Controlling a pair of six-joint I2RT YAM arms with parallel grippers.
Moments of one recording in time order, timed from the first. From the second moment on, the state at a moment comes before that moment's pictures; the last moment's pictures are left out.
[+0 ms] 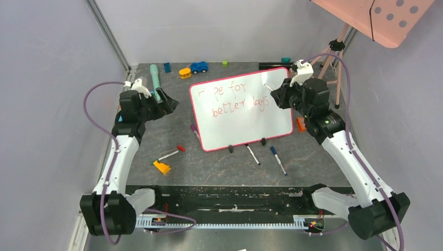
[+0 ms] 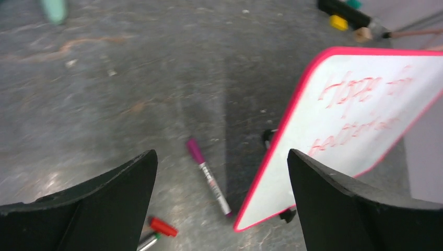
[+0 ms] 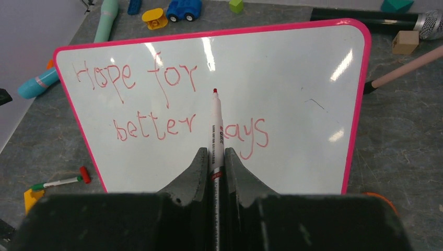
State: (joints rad) left arm 0.03 1.12 0.87 -0.19 0.37 -0.44; right arm 0.34 1.11 1.10 -0.29 -0.07 0.21
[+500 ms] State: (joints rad) left arm 0.17 1.17 0.84 -0.70 0.10 -0.59; right arm 0.34 1.02 1.16 -0.37 -0.11 0.25
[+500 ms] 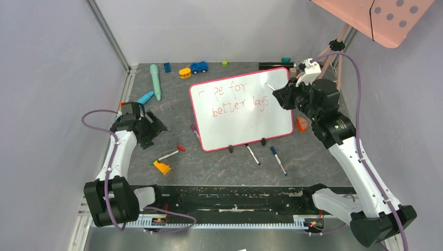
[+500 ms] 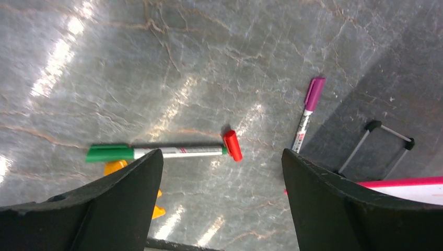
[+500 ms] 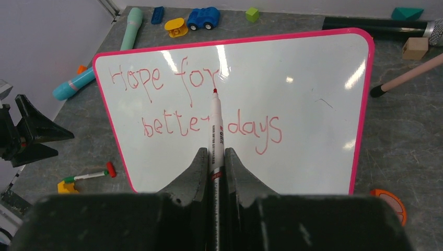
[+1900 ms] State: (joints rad) left arm -0.20 1.52 0.82 -0.60 -0.13 -1.01; right arm 0.34 1.00 1.19 -0.46 -0.18 0.25
